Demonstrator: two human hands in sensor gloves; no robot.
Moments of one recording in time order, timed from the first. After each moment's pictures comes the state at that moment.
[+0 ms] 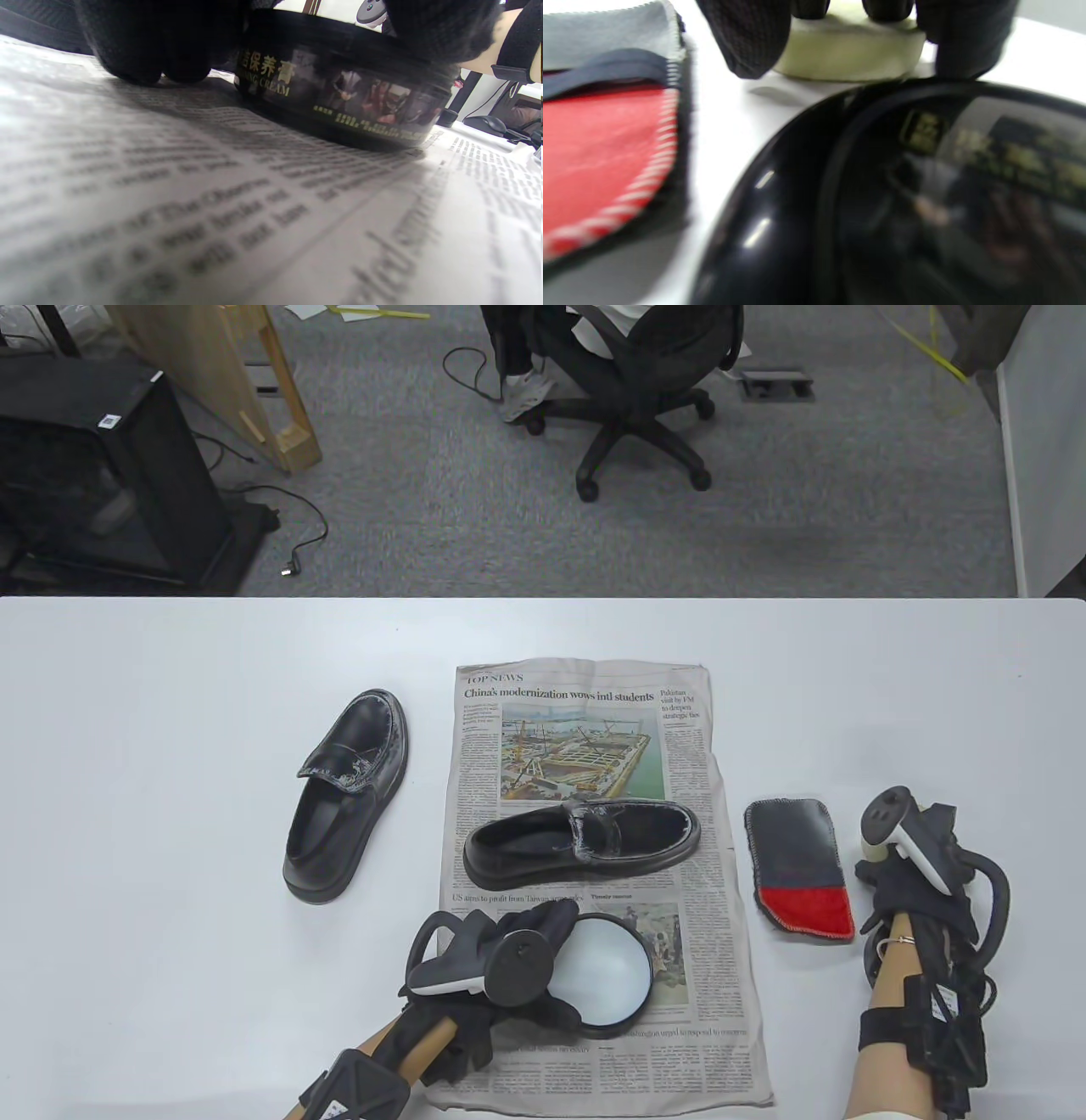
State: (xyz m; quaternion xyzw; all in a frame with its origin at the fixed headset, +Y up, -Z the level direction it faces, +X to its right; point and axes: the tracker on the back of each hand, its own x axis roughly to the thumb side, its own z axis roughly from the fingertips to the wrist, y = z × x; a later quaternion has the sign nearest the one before) left_hand -0.076 -0.763 -0.212 -0.15 -0.35 0.08 0.92; right_hand 0.362 -0.757 -0.312 0.28 -0.19 -0.94 0.05
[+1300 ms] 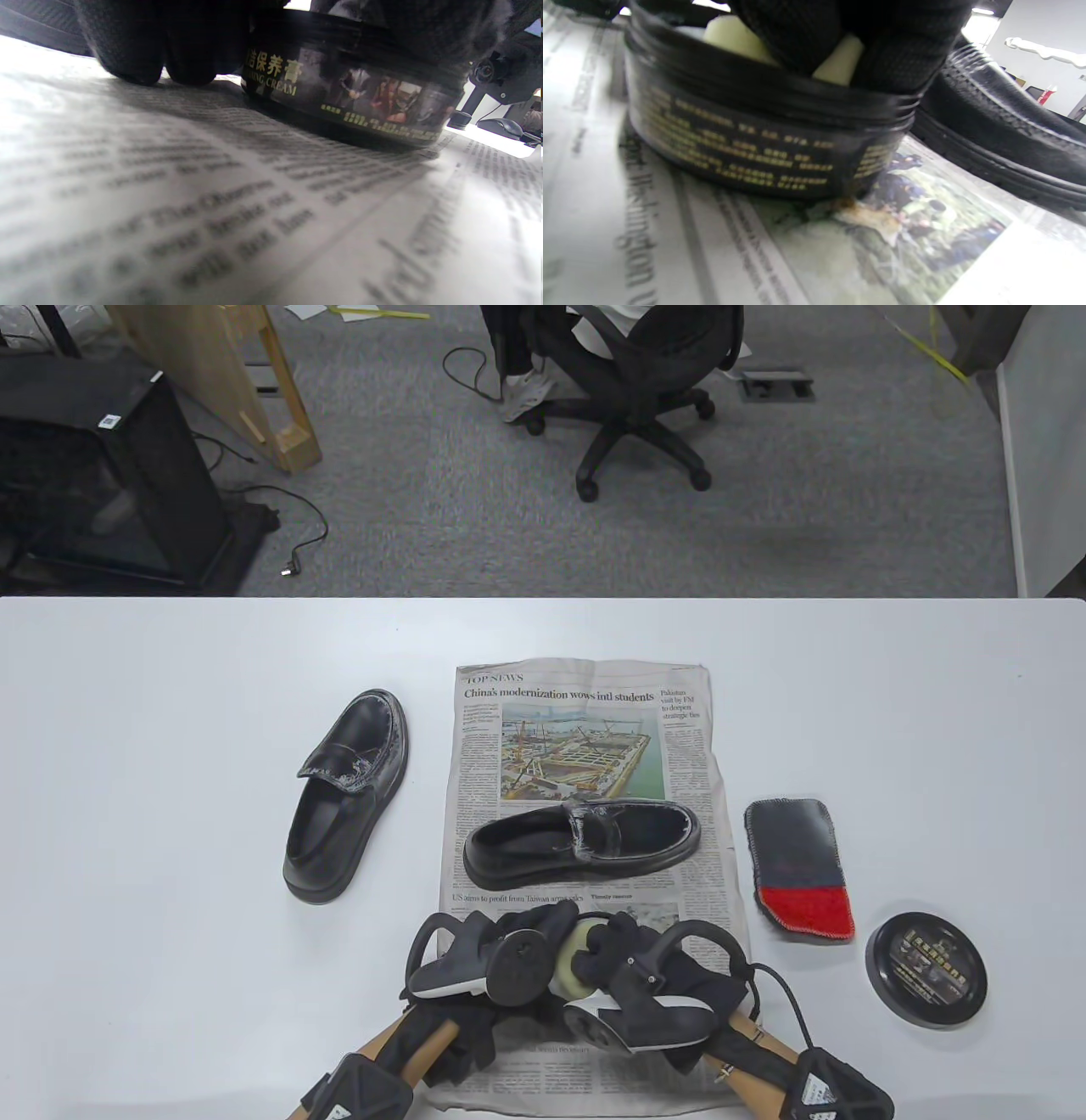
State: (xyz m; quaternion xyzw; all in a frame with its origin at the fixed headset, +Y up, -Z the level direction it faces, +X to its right) left_hand -0.074 -0.761 -0.212 -0.14 -0.33 0.08 0.93; right_hand 0.064 -0.740 -0.183 -0.38 0.01 -0.90 0.20
